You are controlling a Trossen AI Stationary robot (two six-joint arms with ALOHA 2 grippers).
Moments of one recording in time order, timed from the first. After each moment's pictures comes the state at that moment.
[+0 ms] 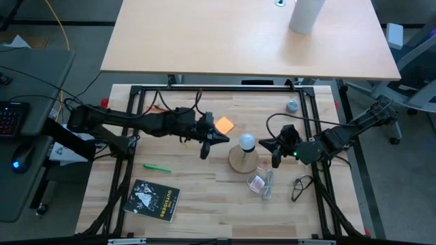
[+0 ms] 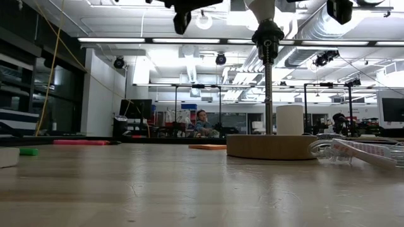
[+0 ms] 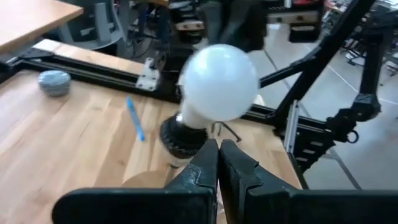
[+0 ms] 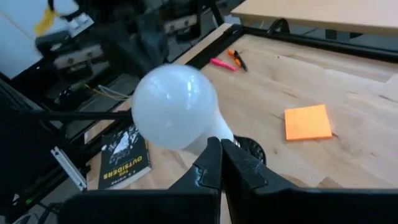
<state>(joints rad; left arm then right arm) -0.01 1.45 1.09 0.09 0.10 -0.26 0.49 1.01 0.88 -0.39 0.75 0.88</state>
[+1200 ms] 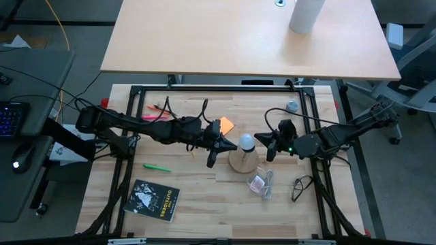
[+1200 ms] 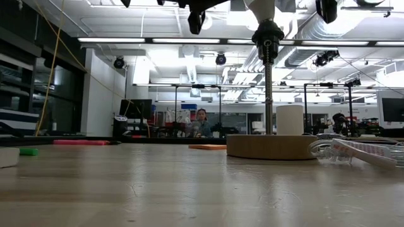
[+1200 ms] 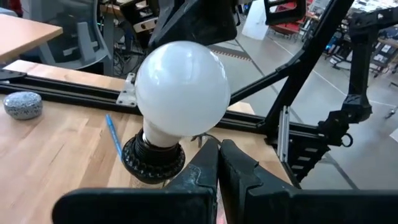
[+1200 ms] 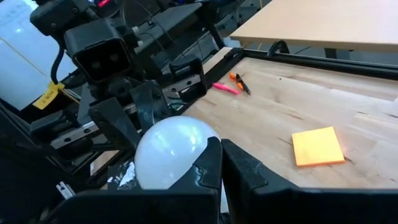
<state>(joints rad) -0.06 1.56 1.09 0.29 0.08 -0.23 0.40 1.03 0.88 -0.24 0.75 0.83</state>
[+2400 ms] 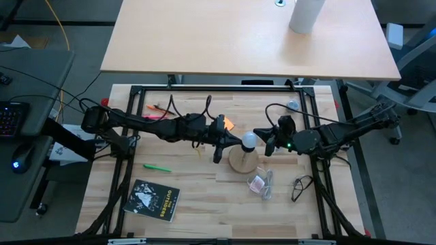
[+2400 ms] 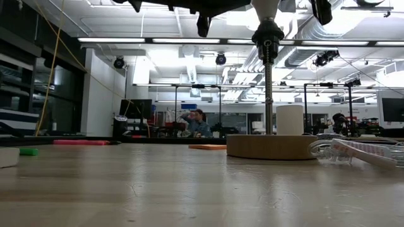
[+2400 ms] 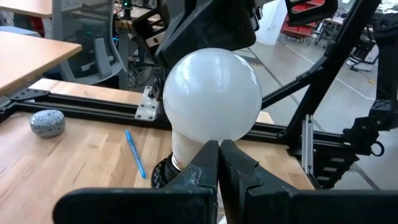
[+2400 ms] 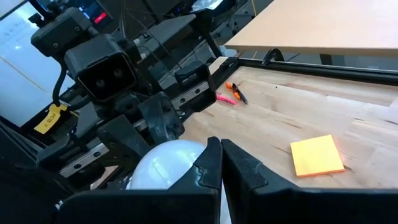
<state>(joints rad) -0.02 1.63 1.14 0.34 0.05 -0.17 0.36 1.03 0.88 -0.20 0.73 0.83</state>
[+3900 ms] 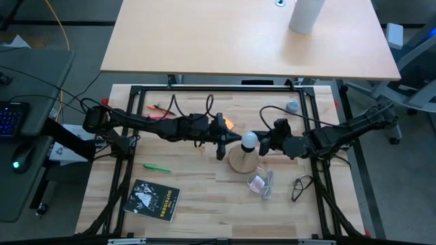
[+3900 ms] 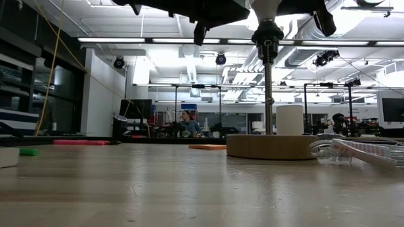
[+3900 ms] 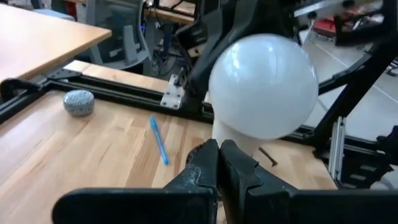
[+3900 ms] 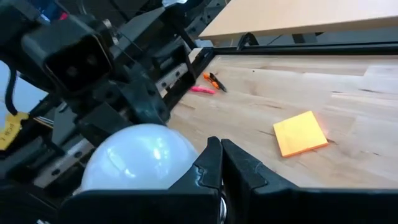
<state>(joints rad) -0.01 1.64 1.14 0.29 -0.04 -0.22 0.36 1.11 0.88 -0.27 0.79 1.02</state>
